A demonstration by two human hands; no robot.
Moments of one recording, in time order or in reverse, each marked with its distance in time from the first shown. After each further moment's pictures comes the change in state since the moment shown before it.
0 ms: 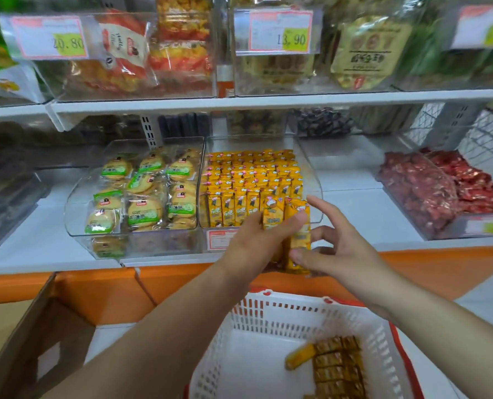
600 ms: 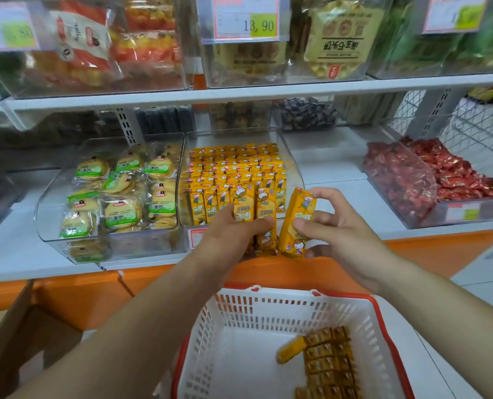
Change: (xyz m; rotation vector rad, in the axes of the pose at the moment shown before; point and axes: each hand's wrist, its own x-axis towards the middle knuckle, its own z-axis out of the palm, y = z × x) left_hand 0.024 -0.013 -0.009 0.004 0.058 -0.027; right_hand 0.014 0.010 -0.033 0.156 0.071 0.025
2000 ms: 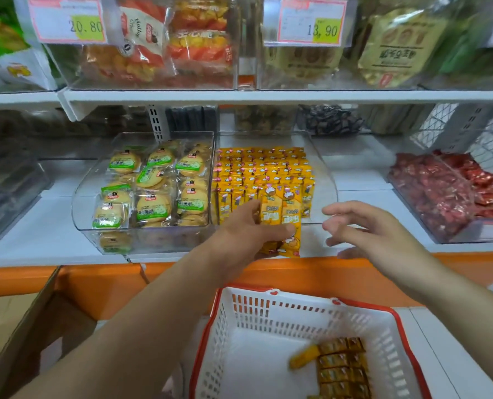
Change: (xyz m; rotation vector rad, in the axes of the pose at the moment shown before) left_hand -0.007 0.015 -0.042 -0.012 -0.178 0.028; right_hand 0.002 -0.015 0.018 -0.414 0.033 -0.061
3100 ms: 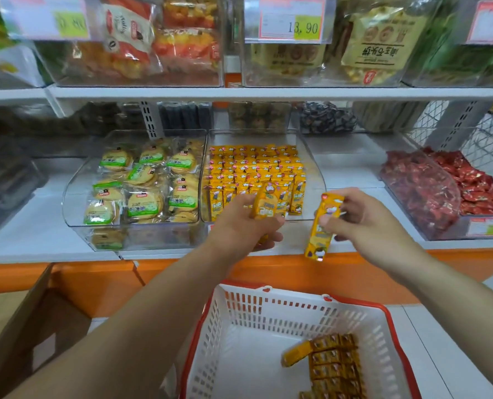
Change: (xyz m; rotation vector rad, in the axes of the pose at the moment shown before) left_hand 0.001 0.001 0.026 0.093 0.192 0.043; right_hand 0.013 0.015 -0.013 0.057 0.062 -0.088
